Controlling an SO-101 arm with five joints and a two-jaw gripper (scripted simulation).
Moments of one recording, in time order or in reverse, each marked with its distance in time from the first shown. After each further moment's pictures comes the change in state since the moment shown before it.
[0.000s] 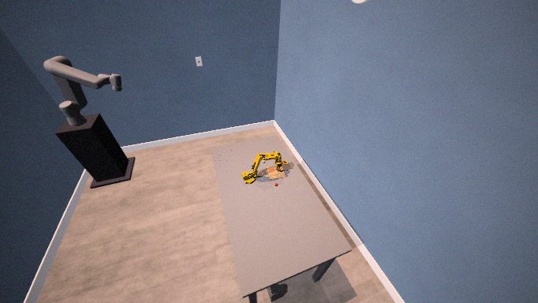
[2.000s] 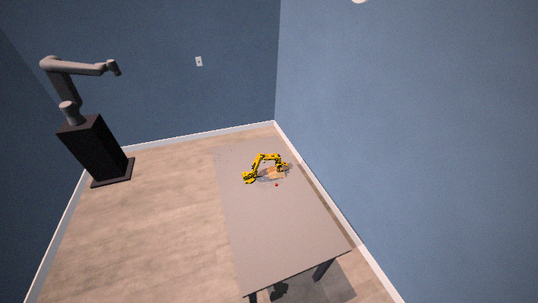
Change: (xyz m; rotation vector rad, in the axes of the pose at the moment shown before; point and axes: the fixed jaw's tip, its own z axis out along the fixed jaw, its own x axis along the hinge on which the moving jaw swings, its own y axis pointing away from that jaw) arm -0.002 0.000 0.015 -0.001 -0.023 0.000
